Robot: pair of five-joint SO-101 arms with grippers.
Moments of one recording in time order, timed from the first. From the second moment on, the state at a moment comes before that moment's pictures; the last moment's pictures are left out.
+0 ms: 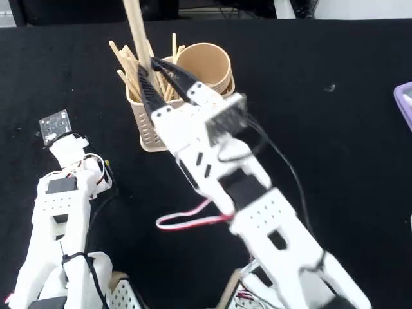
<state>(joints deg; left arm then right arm) -15.6 -39.4 65.9 38.9 11.9 -34.5 -38.7 46.9 -8.2 2.4</state>
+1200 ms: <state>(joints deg) -15.6 -39.4 65.9 38.9 11.9 -31.6 -37.5 32.8 17.5 2.4</state>
